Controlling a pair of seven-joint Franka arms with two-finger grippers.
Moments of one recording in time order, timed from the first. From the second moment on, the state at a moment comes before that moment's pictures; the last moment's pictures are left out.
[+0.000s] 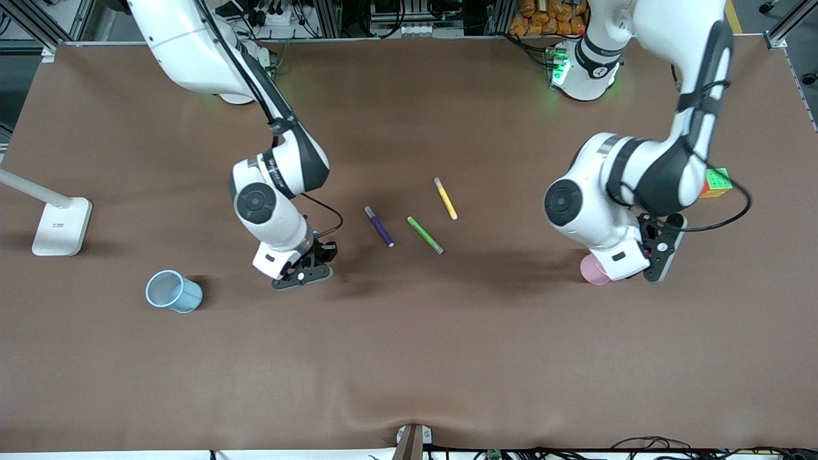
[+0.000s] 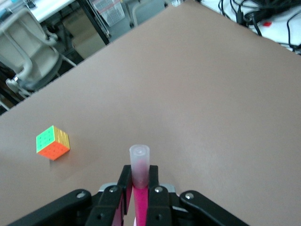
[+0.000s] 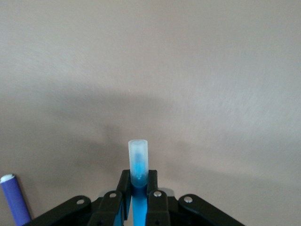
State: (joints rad) left arm -0.37 0.44 -0.01 -1.71 0.85 1.74 -1.73; right arm 0.47 0.53 -0.04 -1.80 0.10 2.42 0.05
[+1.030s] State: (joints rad) left arm -0.39 0.52 -0.01 -1.72 0.90 1.74 -1.84; right arm 0.32 0.41 -0.04 -1.80 0.52 2.34 -0.89
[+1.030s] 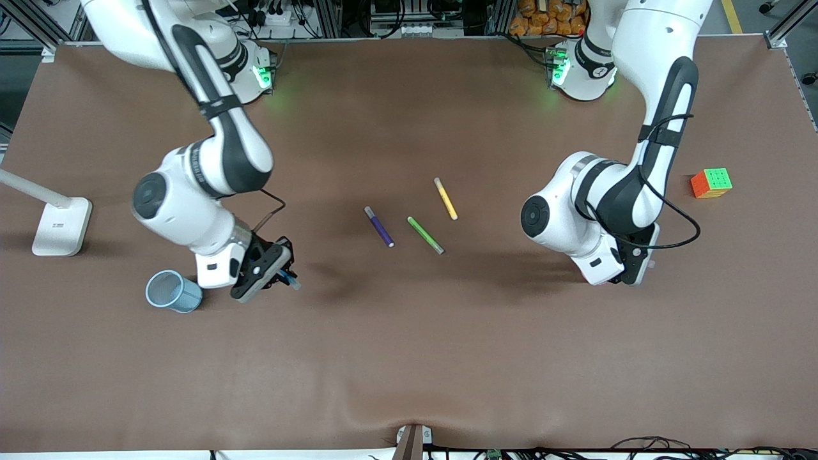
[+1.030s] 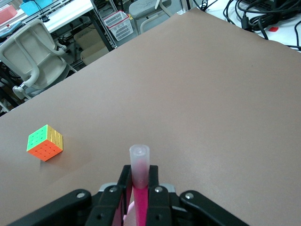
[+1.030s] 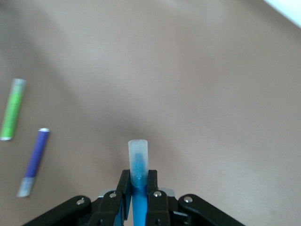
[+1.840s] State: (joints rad) left arm -0.40 0.55 -0.01 -1.68 0.85 1.74 -1.72; right arm 0.07 0.40 -0.04 -1.71 0.77 1.98 -1.45
